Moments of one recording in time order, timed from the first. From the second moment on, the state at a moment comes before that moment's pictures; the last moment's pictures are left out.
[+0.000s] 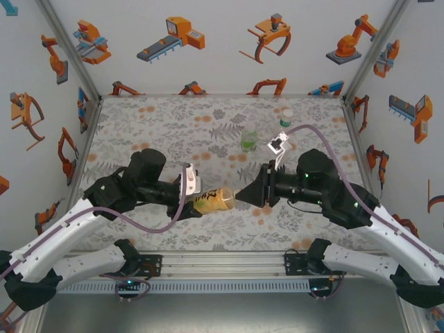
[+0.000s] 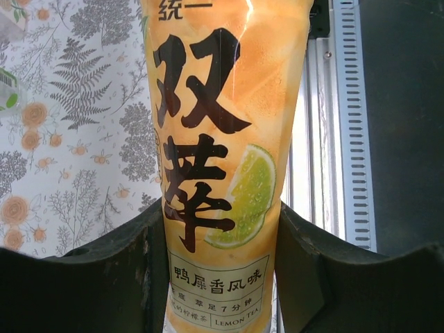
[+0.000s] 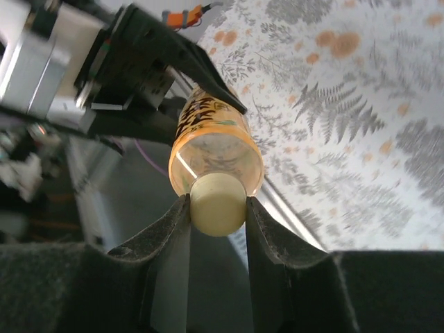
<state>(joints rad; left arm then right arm) -0.90 0.93 1.05 -0.76 0.56 0.47 0.95 0.85 1.13 -0.63 -0.23 0.71</state>
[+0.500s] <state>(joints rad) -0.90 0.94 1.05 -0.76 0.49 0.47 0.95 0.83 1.06 -0.68 -0.08 1.35</state>
